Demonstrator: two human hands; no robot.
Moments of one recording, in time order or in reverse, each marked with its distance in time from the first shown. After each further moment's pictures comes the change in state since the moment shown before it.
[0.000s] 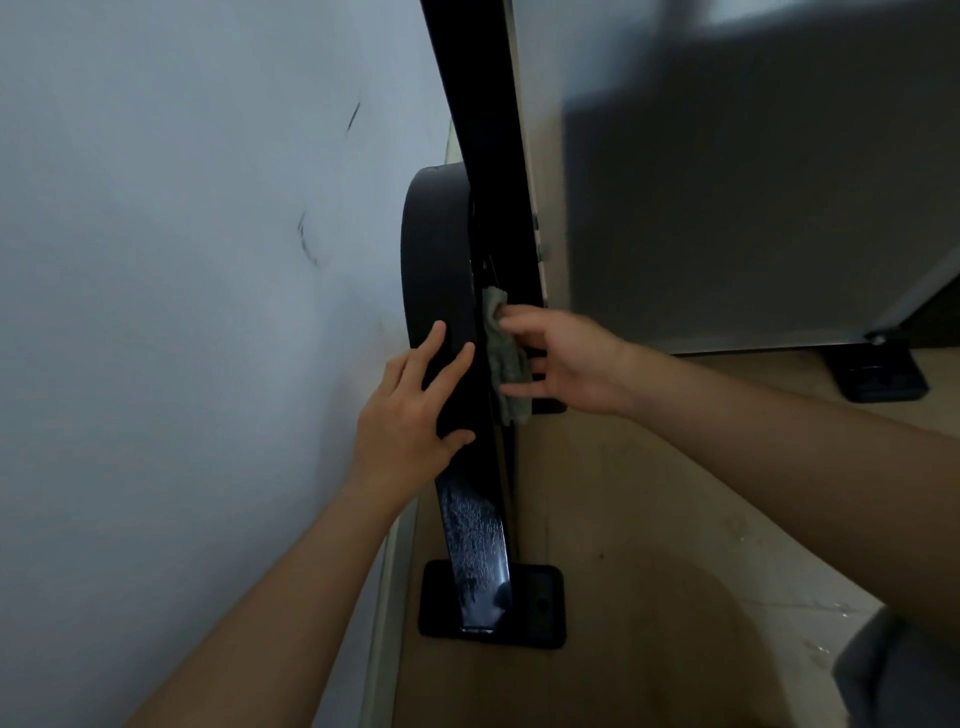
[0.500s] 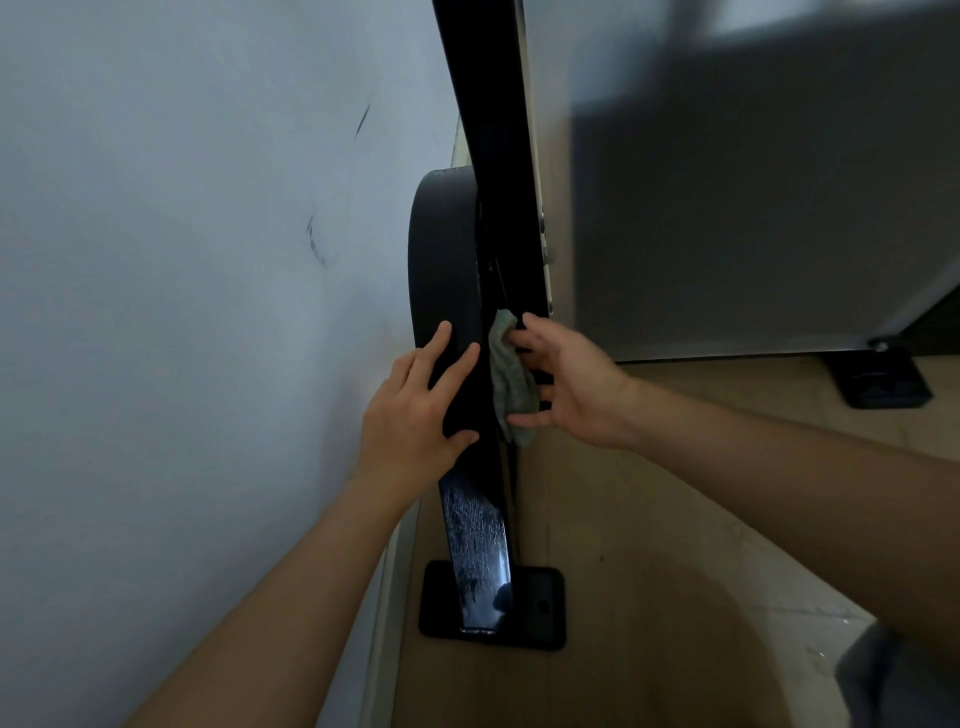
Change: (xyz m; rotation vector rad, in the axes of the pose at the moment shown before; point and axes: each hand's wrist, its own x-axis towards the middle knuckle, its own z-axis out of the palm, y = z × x) left_hand 0.001 0.006 -0.004 0.049 -0.011 -0.013; right_hand -0.011 0.024 0.001 0.060 0.012 0.030
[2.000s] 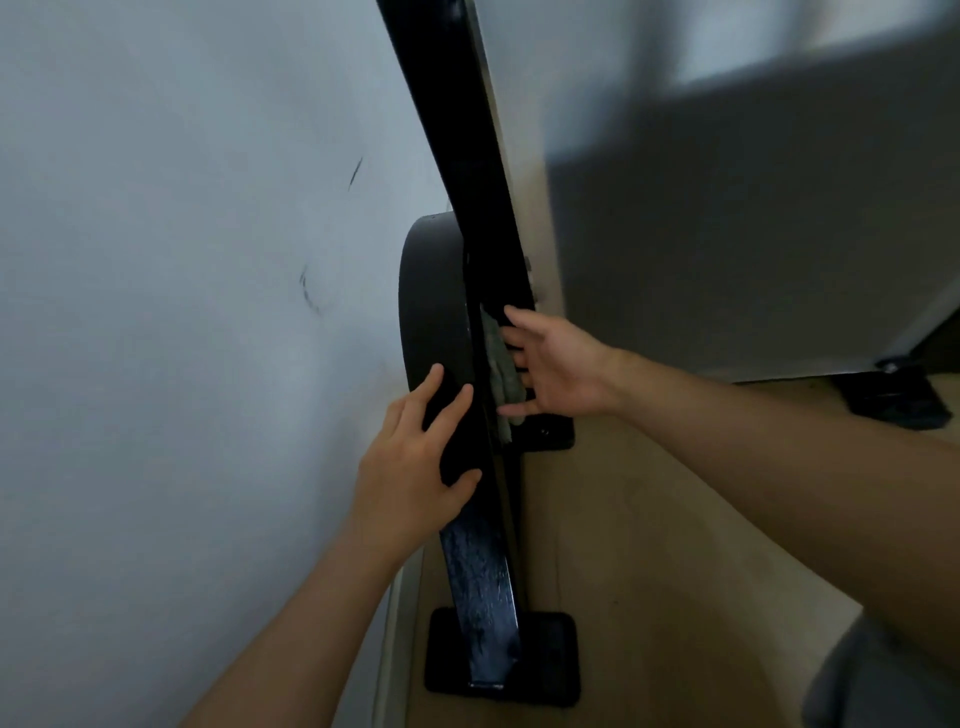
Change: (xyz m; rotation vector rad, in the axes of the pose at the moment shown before) left_hand -0.001 0.005 -0.004 -0.086 -0.007 -0.024; right_hand 0.060 -0.042 -0.025 -0.069 -0.248 0.067
